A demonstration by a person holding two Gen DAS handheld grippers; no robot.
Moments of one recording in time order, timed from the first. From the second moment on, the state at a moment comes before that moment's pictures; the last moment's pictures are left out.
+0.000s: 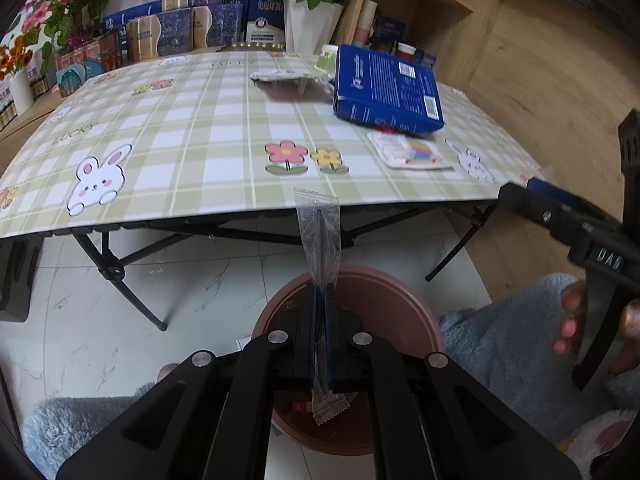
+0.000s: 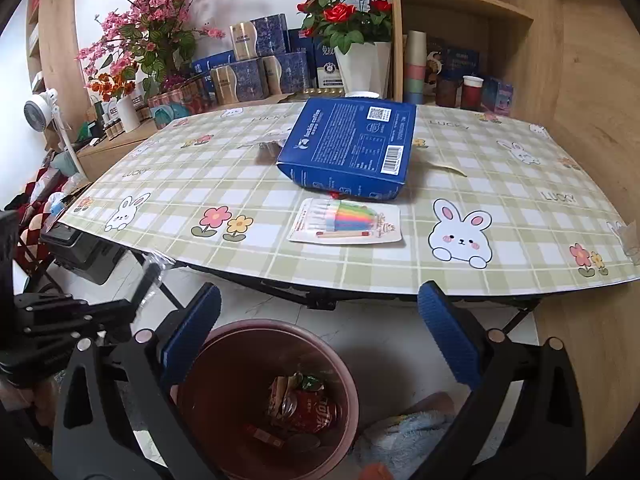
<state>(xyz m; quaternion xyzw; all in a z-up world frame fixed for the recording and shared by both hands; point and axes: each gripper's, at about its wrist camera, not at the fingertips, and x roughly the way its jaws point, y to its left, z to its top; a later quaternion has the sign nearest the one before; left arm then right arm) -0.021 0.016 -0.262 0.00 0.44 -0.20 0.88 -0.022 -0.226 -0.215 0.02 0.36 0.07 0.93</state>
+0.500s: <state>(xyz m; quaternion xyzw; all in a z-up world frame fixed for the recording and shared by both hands) -0.021 -0.002 -0.298 0.02 0.48 -0.23 0.85 -0.019 -0.232 -0.217 0.04 0.38 0.08 0.92</state>
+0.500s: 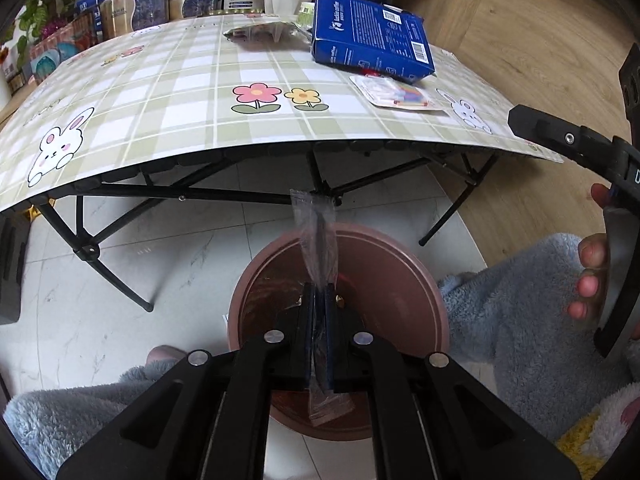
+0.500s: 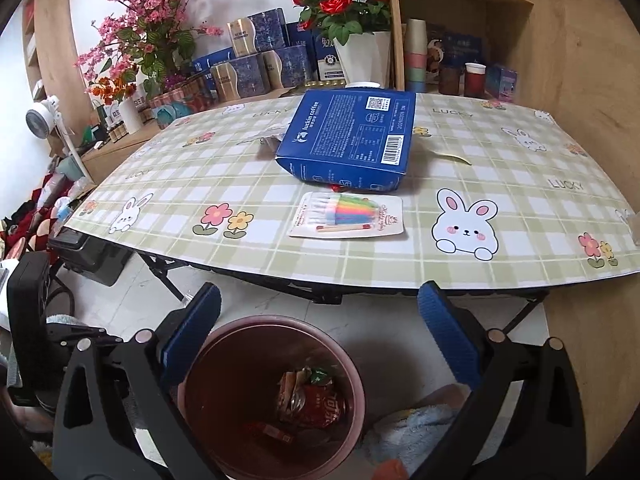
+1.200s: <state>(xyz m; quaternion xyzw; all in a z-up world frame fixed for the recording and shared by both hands) -0.011 0.044 -0.250 -0.02 0.39 -0.10 0.92 -0.014 -0.253 -0.214 0.08 0.38 0.07 0.92</state>
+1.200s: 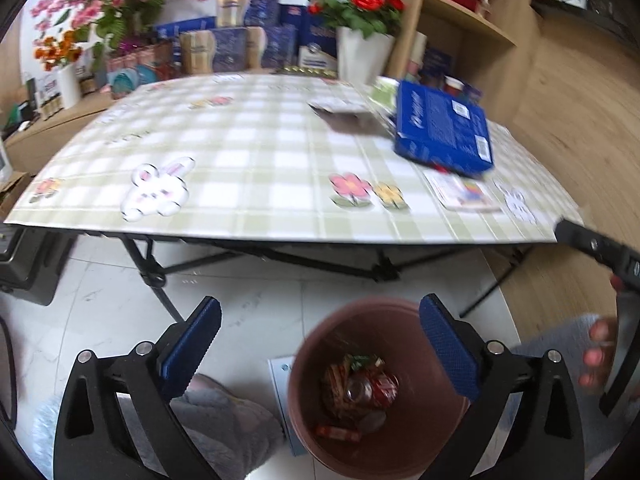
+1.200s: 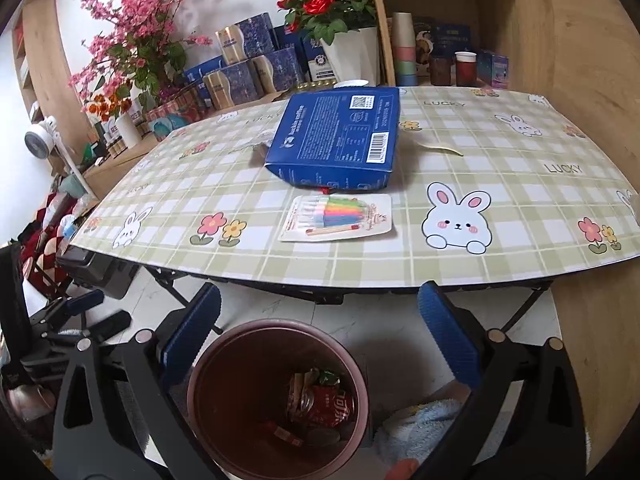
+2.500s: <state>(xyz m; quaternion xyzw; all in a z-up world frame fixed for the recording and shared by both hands) 0.089 0.056 -0.226 -0.05 0.37 -0.07 0.92 0.206 -0.317 -0.244 0.21 0.39 0.13 0.89</state>
